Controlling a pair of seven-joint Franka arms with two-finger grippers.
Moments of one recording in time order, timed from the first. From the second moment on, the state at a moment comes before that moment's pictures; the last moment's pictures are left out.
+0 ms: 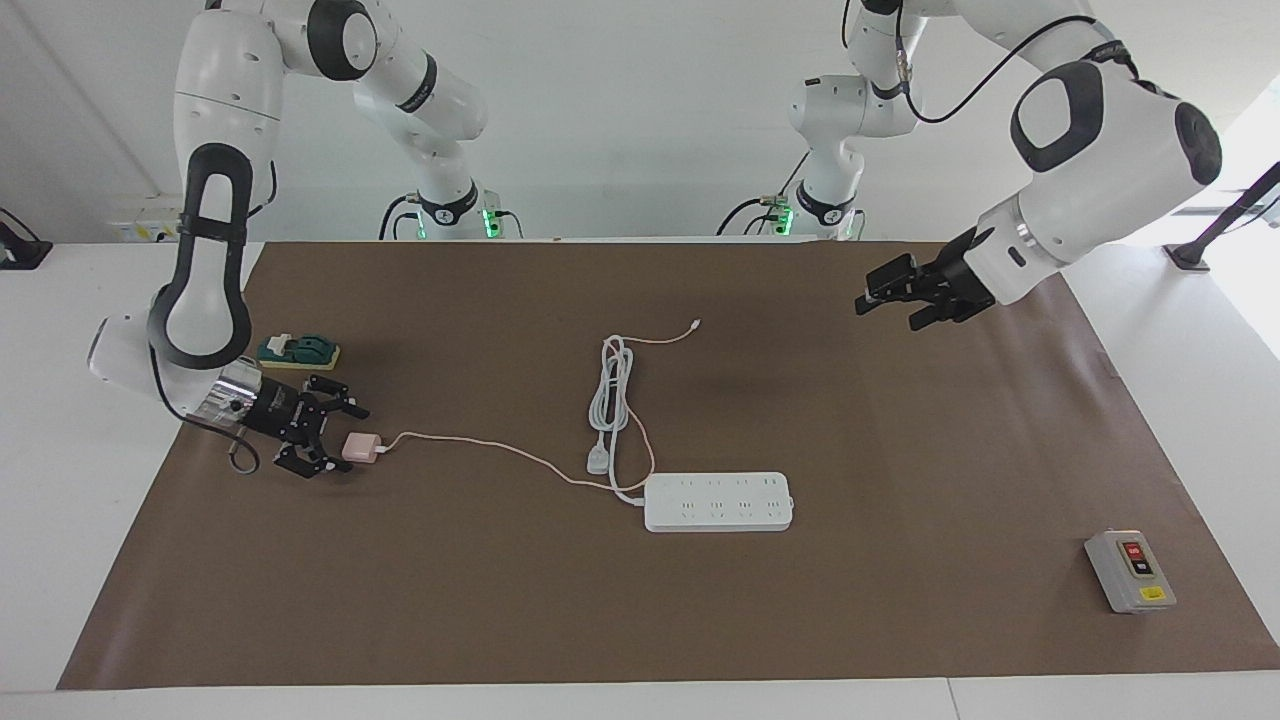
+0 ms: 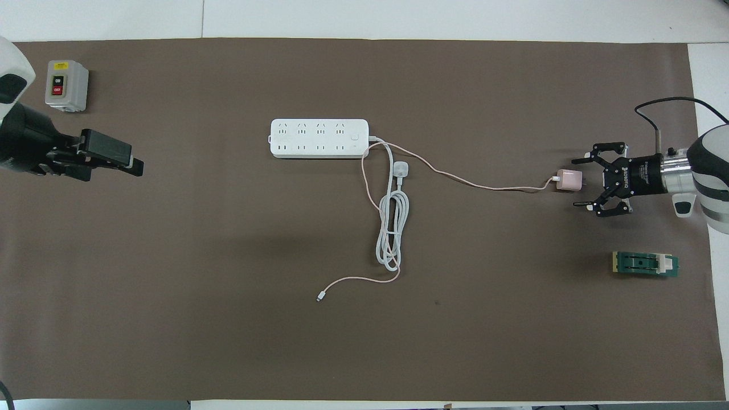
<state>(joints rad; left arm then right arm) -0.12 0.22 0.02 -1.52 -0.54 1.52 0.01 -0.32 0.48 -0.03 -1.87 0.80 1.96 0.81</state>
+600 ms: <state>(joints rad) -0.14 0.46 0.02 -1.48 -1.07 1.56 0.07 -0.32 0.49 -0.03 -1.87 0.81 1.97 0.77</state>
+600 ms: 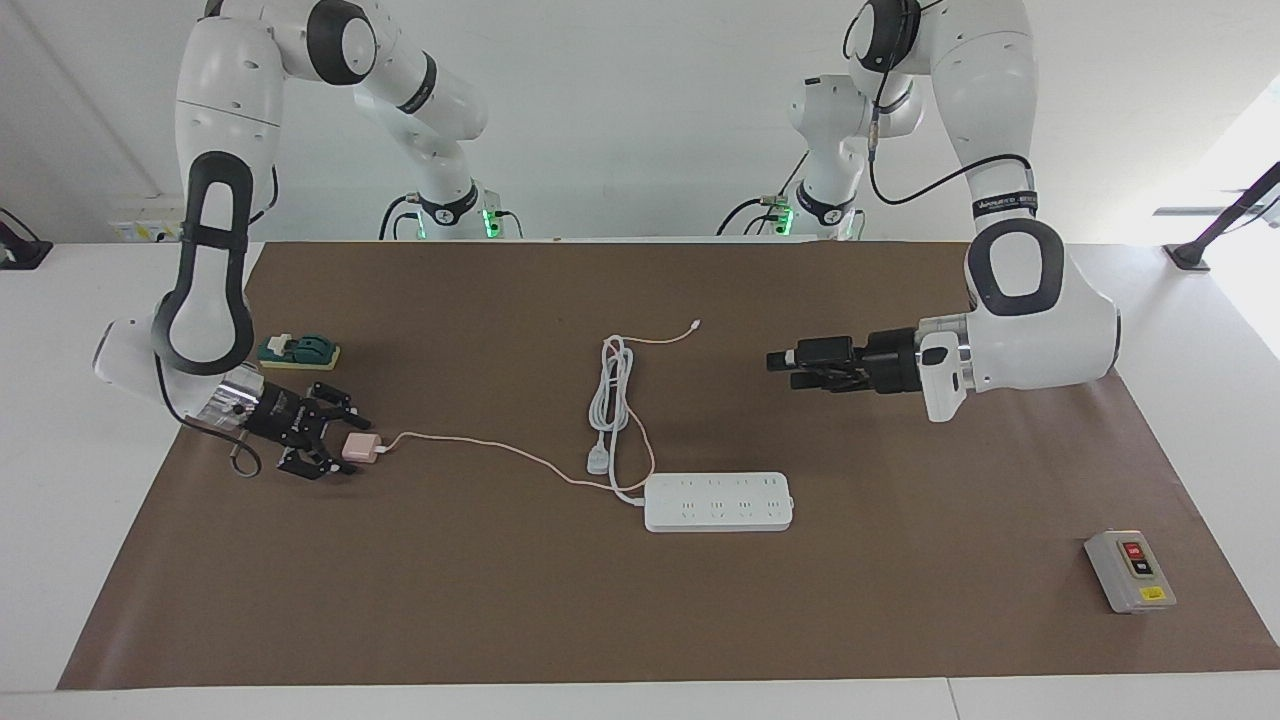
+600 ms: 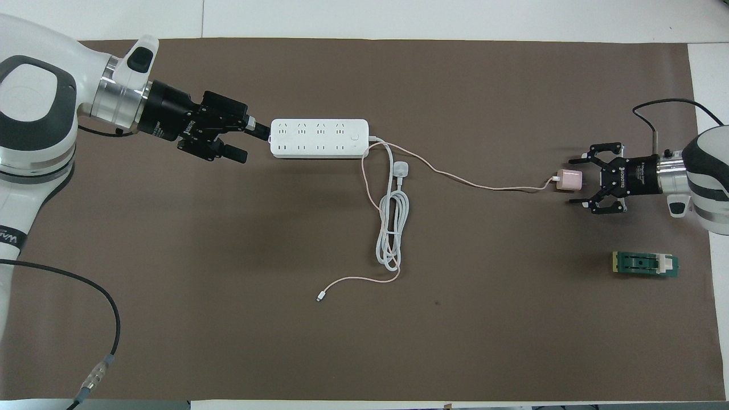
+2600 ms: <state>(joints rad) -0.05 0.63 -0.02 -1.46 -1.44 1.51 0.59 0.34 0.32 -0.01 -1.63 0.84 2.08 1.42</state>
